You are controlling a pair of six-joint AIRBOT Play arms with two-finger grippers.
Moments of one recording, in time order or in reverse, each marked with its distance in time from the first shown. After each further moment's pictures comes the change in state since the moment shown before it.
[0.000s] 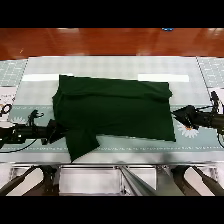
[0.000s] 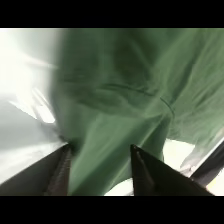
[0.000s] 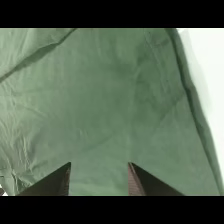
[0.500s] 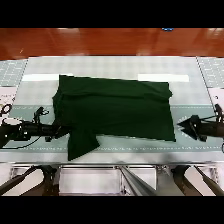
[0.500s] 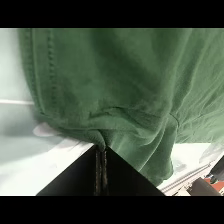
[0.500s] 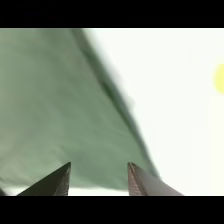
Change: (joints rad) left arm -0.076 -0.055 0.024 -0.030 0.066 0.060; right arm -0.153 0.001 -0.039 -0.271 0.082 0.149
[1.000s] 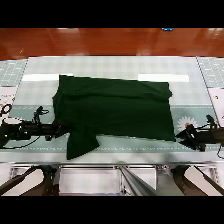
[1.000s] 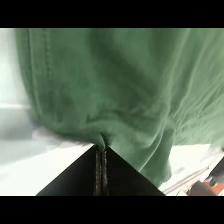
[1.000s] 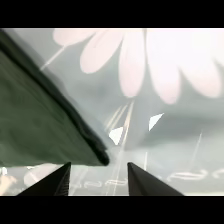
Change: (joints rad) left arm -0.001 -0.002 0.003 -0.013 0.014 0.003; right arm 0.011 -0.092 -0.031 -0.133 0.028 0.075
